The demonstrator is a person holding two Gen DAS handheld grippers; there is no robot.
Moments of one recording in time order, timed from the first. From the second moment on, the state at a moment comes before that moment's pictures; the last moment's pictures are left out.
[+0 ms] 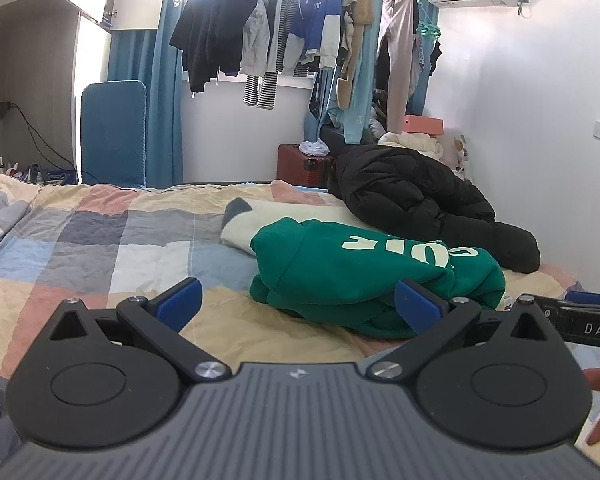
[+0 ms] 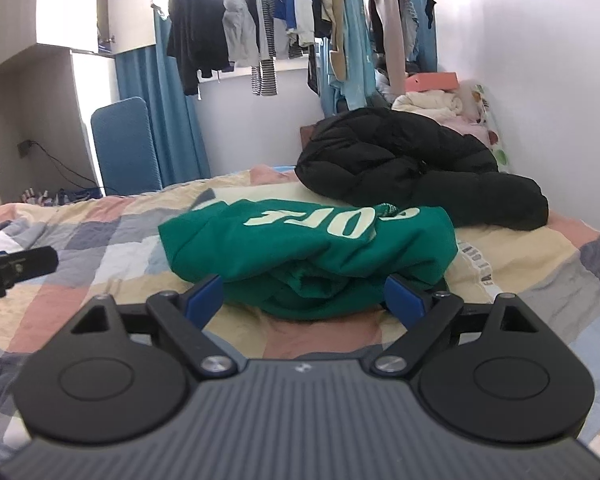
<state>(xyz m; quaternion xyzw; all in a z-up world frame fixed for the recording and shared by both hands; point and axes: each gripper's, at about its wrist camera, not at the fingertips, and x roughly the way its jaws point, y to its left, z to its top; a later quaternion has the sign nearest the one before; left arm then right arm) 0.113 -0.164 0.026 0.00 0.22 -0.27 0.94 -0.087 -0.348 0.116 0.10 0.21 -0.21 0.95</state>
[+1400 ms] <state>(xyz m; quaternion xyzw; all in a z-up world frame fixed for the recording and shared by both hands) 0.104 -0.165 0.029 0.01 0.22 -0.27 0.94 -0.091 -0.347 0.119 0.09 0.21 -0.21 0.95</state>
